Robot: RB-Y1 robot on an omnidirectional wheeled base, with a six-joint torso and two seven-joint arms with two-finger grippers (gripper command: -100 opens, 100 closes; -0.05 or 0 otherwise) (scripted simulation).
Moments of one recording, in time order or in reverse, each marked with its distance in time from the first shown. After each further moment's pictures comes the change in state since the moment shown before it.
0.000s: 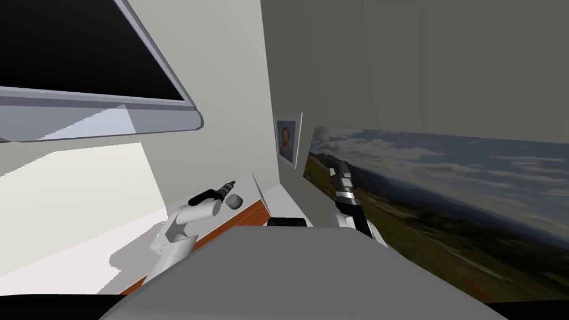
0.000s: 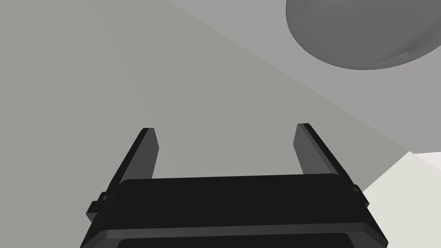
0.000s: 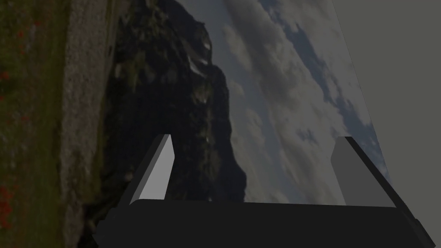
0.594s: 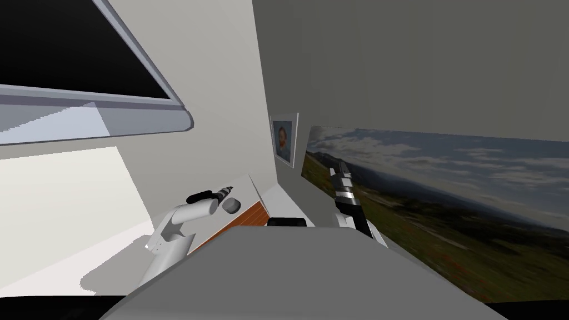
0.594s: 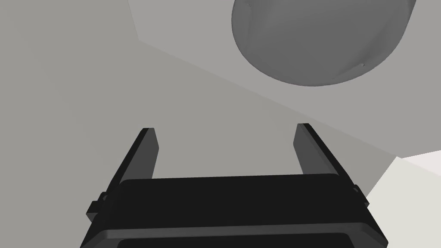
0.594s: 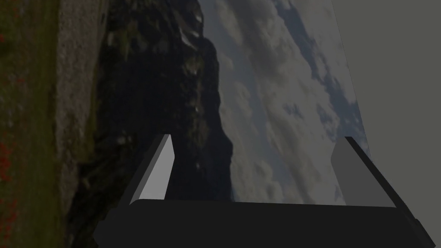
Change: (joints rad) left arm -0.019 0.013 0.048 0.037 0.021 0.179 -0.061; right arm 0.000 0.000 0.000 0.000 0.000 0.000 0.000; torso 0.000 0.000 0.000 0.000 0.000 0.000
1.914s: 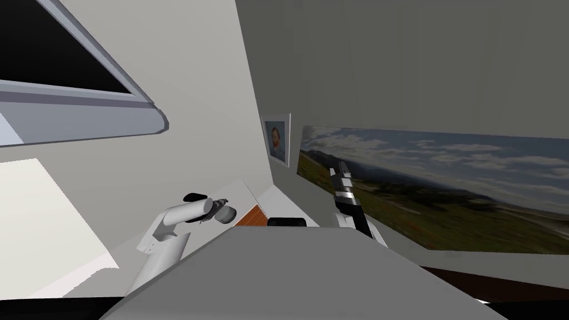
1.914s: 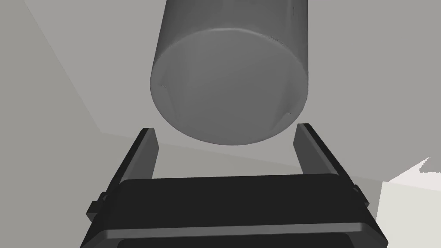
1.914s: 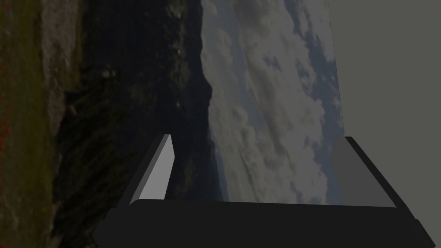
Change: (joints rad) left arm -0.026 0.015 0.080 0.070 0.044 0.369 -0.113; right arm 0.000 0.000 0.000 0.000 0.000 0.000 0.000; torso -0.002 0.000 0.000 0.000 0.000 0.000
